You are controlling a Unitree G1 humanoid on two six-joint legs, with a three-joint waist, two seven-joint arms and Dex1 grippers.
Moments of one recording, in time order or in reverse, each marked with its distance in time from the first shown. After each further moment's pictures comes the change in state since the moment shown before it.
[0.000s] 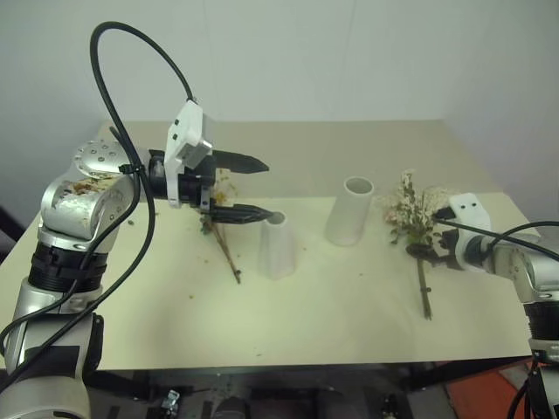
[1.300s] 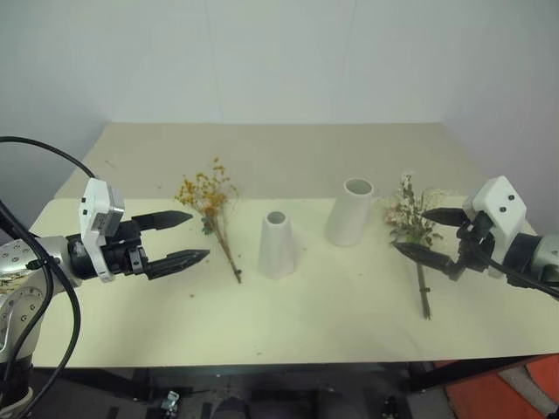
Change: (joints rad) left arm 0.685 0.123 0.480 -0.317 -0.217 0.132 0.209; right arm 0.365 -0.141 -0.321 -0.601 0.209 -0.326 0.292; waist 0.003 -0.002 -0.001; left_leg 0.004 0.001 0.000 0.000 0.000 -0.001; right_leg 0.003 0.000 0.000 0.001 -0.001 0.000
